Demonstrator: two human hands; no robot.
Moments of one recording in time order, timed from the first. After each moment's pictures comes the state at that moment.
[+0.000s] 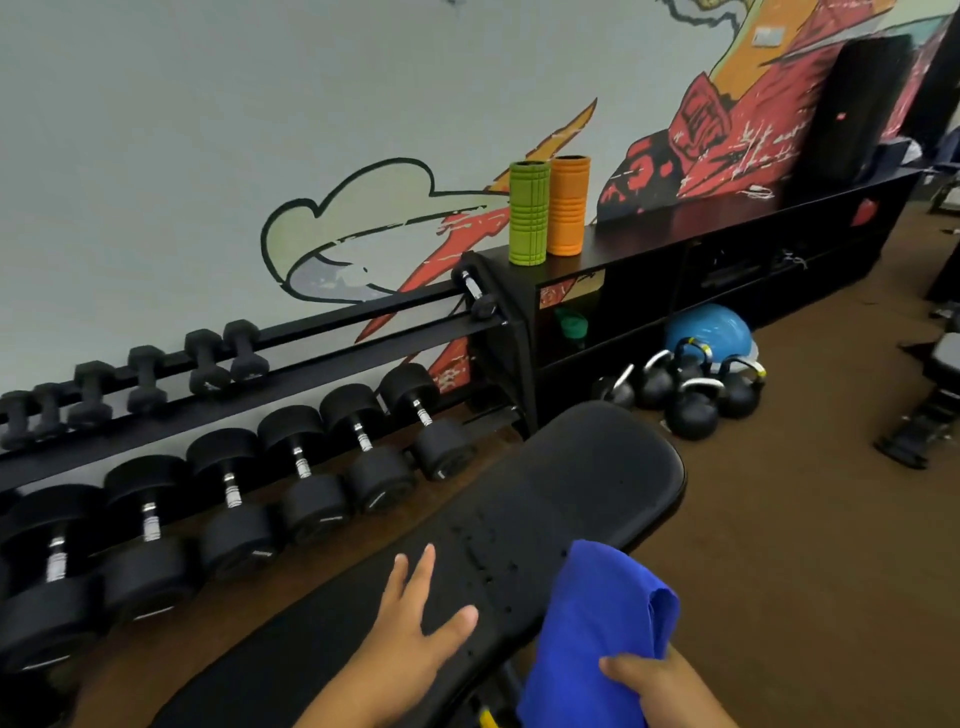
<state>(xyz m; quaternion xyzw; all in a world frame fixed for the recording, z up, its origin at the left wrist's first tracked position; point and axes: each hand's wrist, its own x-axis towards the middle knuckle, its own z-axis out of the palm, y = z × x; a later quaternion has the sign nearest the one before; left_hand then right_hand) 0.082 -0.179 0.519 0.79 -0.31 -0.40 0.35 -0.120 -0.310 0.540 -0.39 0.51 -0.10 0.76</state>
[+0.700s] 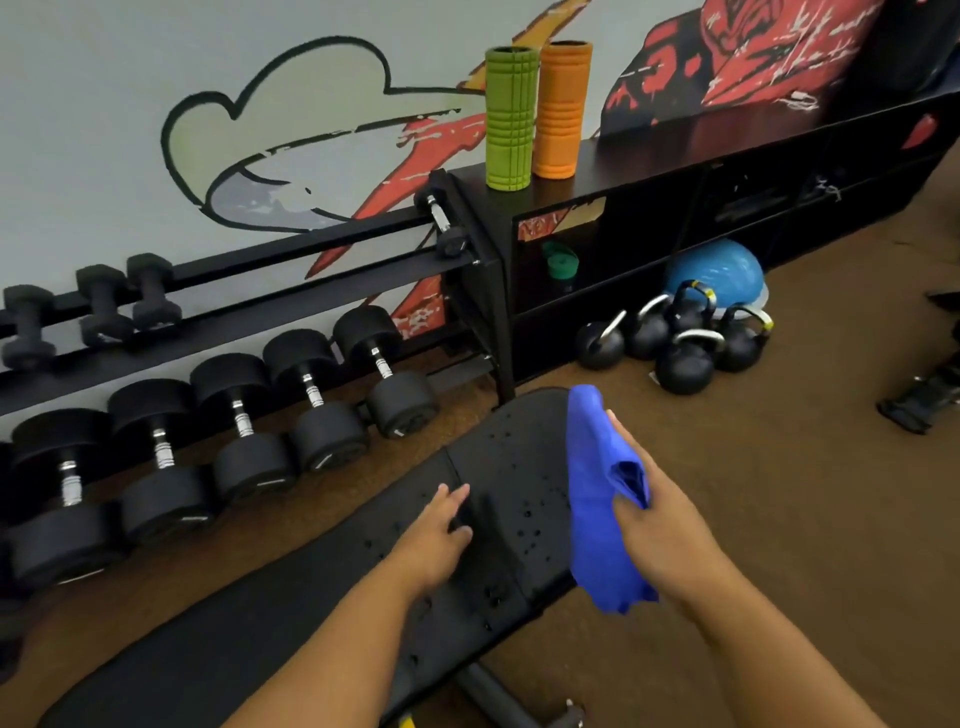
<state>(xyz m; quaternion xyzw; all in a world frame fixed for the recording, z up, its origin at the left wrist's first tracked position) 0.126 -0.423 0.419 0.81 -0.33 -0.39 0.27 -0.082 -0.542 0.539 -0.76 0.39 -0.16 0.50</state>
